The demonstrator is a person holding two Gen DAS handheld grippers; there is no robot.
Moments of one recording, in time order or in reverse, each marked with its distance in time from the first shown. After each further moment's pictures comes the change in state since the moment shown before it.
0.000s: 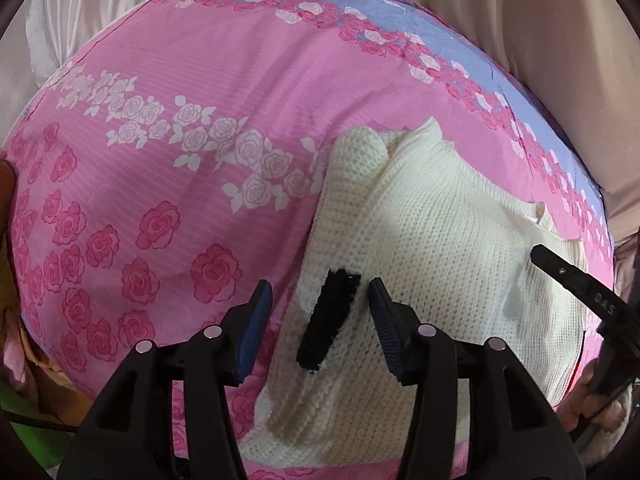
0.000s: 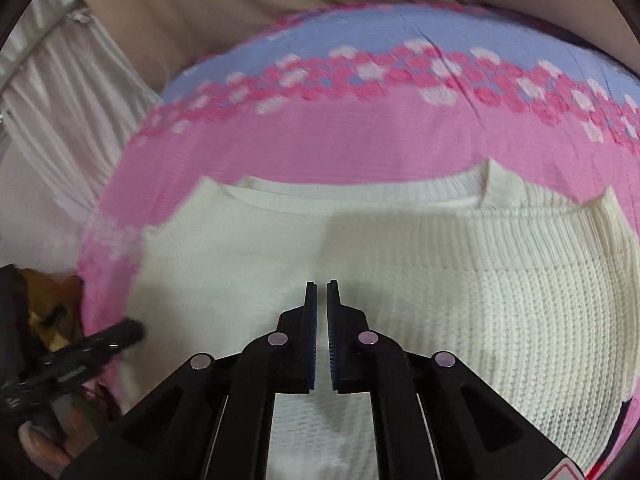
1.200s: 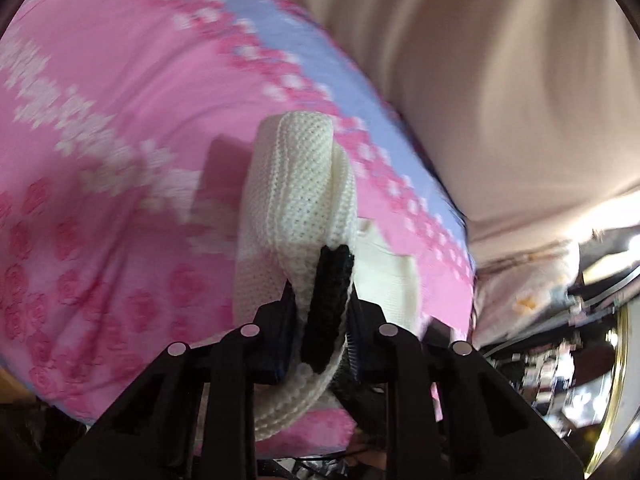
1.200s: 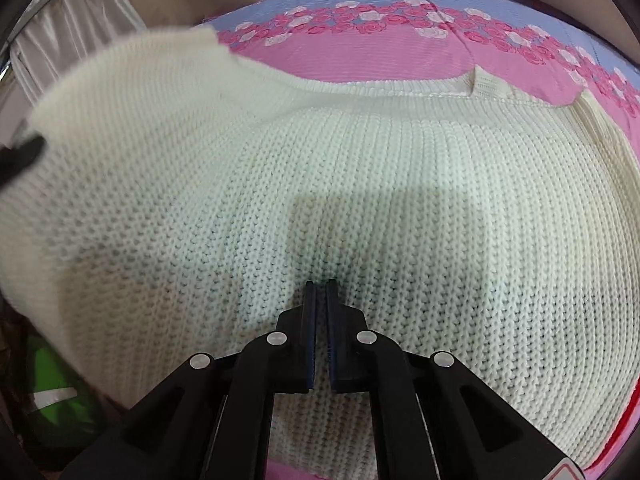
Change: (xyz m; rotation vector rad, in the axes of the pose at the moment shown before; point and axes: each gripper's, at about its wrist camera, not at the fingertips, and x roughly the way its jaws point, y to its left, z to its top) left arm -0.063 -0.064 0.001 -0.093 0.003 -0.523; right arm 0.004 -0.013 -0.076 -0.001 0.074 -0.036
